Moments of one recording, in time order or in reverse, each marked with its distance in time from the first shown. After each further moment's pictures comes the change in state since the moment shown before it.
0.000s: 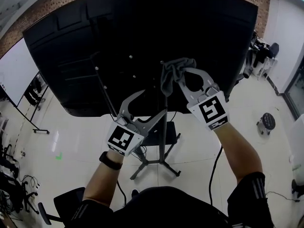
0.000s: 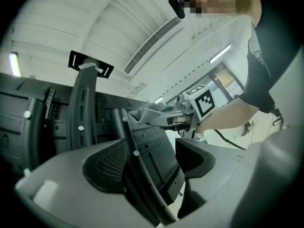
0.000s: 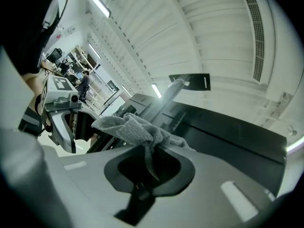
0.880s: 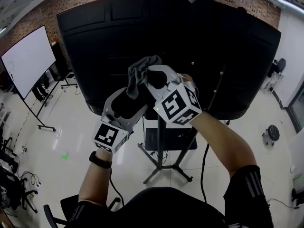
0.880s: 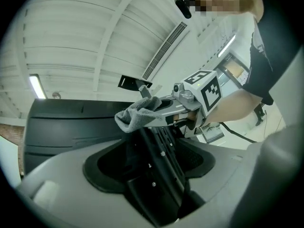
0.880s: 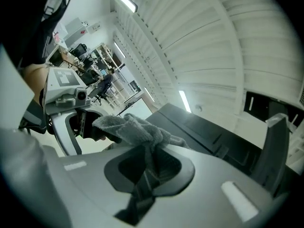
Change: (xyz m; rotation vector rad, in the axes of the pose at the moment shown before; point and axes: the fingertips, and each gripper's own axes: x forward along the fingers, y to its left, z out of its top) left arm -0.206 0.179 0.006 0.058 0.031 0.198; right arm 0.202 0.194 0.162 -0.199 -0.026 0.203
